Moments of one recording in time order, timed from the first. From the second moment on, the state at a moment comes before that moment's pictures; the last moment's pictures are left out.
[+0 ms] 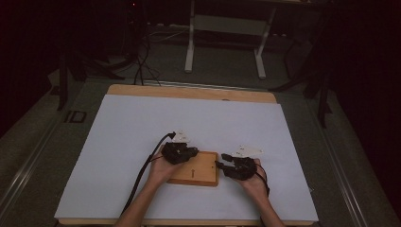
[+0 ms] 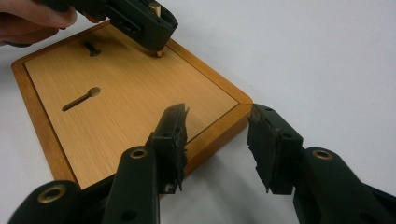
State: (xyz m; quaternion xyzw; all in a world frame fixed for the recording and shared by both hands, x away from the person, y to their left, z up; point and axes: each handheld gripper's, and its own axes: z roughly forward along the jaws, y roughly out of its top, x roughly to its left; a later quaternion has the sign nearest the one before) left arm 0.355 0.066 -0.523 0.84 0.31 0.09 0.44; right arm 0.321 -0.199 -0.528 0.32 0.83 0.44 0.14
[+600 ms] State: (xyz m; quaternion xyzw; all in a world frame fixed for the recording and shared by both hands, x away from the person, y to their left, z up) left arm 0.361 0.070 -0.526 0.83 0.31 0.06 0.46; right arm 0.317 -0.197 -0.525 0.30 0.83 0.45 0.14
